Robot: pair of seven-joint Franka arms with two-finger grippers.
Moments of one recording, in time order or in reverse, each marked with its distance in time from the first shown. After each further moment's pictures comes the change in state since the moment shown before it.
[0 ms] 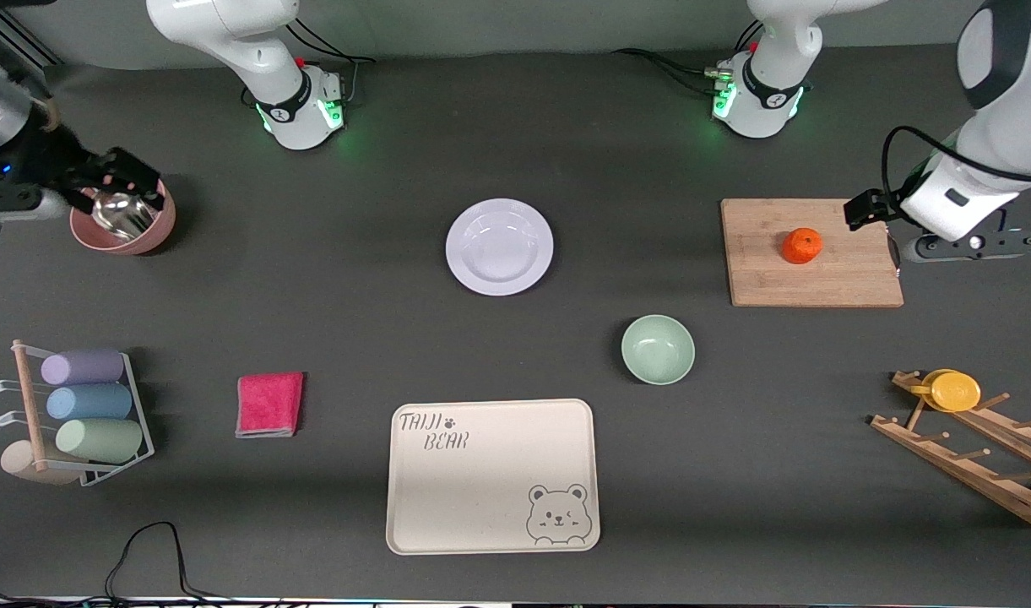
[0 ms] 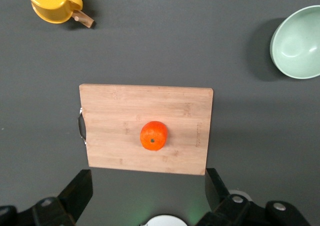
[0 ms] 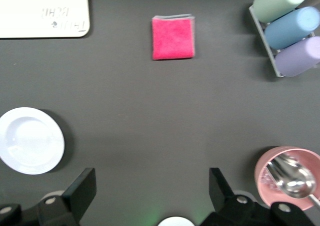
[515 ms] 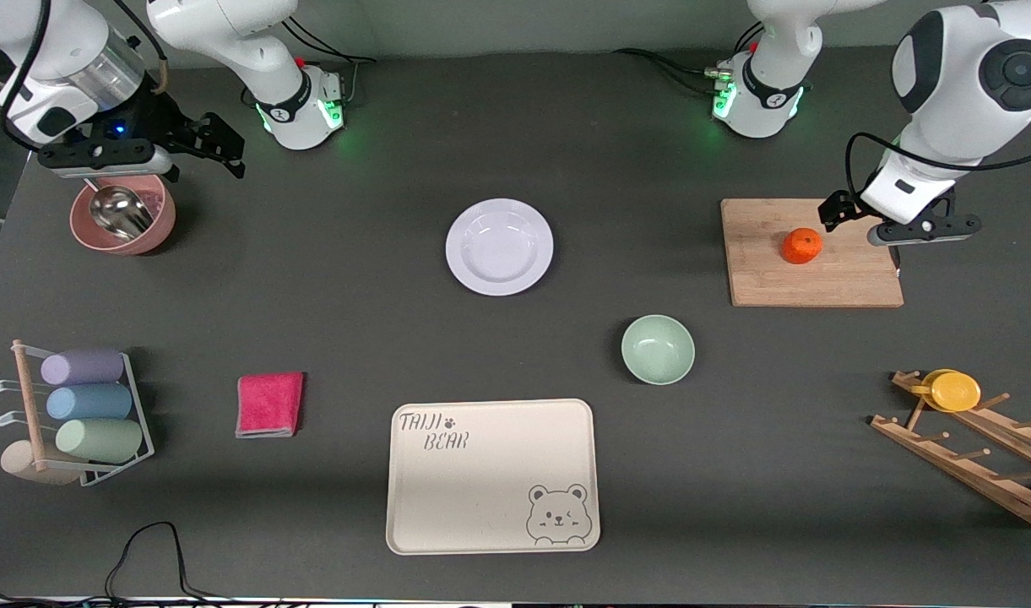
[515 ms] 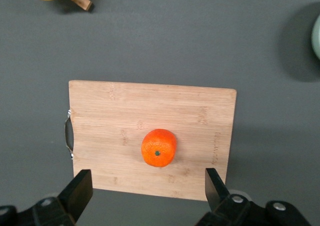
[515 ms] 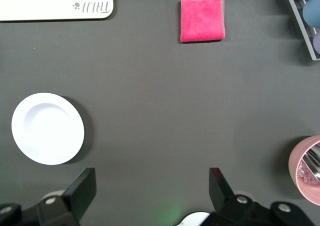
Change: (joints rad) left arm 0.010 -0.175 0.036 -0.435 0.001 0.372 -0.001; right arm 0.147 -0.132 0.003 -0.201 0.000 0.080 0.154
